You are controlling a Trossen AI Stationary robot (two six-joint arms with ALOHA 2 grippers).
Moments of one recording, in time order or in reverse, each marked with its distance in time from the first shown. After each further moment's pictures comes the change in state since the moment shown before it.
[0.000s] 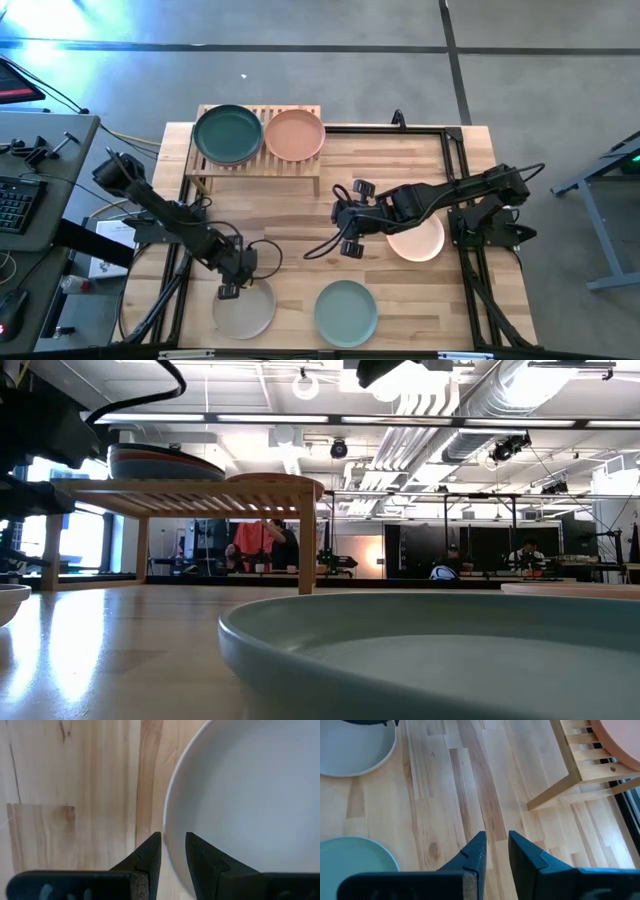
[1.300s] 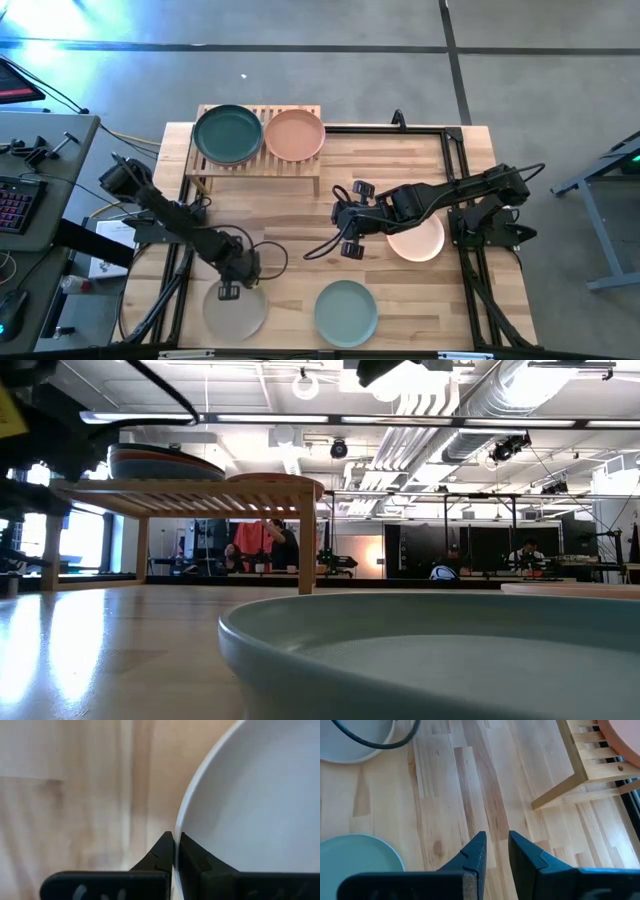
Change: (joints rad) left arm 0.046 0.097 0.087 -0.139 0.112 0.037; right arm 0.000 0.000 0.000 0.001 -0.022 0.000
